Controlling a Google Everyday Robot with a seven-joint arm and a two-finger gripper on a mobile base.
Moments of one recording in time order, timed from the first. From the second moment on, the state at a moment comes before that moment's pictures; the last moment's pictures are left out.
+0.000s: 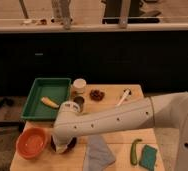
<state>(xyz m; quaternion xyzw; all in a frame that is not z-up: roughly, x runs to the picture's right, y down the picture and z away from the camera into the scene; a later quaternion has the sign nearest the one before) -0.167 0.253 0.689 -0.30 -0.19 -0.06 0.93</state>
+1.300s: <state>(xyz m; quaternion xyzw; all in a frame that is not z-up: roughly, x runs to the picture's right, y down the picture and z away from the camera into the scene) -0.155 0.237 0.731 -0.31 -0.19 -0.05 0.93</state>
